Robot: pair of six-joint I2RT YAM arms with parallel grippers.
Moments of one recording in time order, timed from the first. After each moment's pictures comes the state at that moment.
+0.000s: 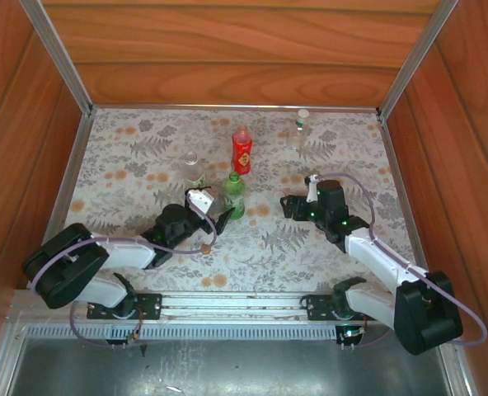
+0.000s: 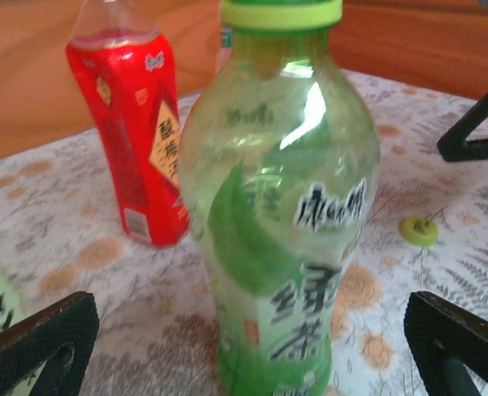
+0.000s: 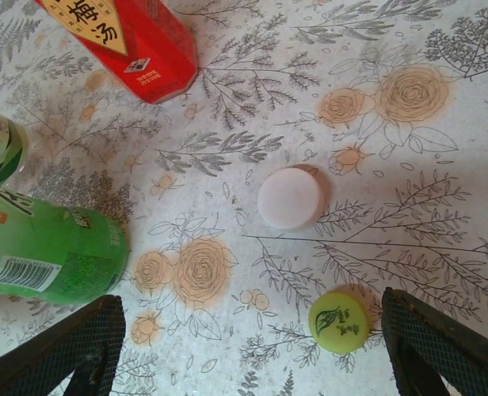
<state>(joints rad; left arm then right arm) -0.80 1.41 0.30 0.94 -0.01 0.00 0.39 1.08 0.49 -0.09 -0.16 0.35</state>
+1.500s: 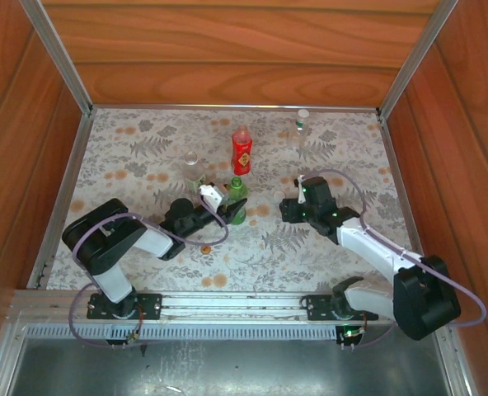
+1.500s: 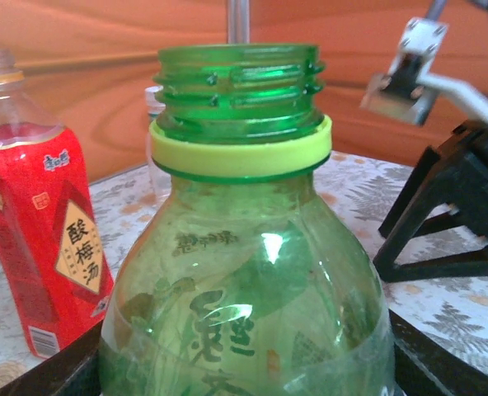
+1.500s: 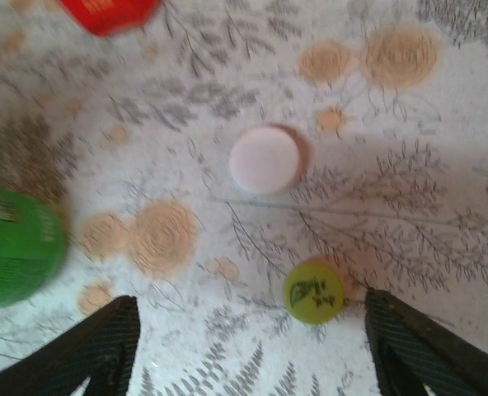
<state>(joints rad) -0.78 1.69 0.39 1.29 0.18 0.00 0.50 1.19 0.59 -0.28 0.01 0.30</state>
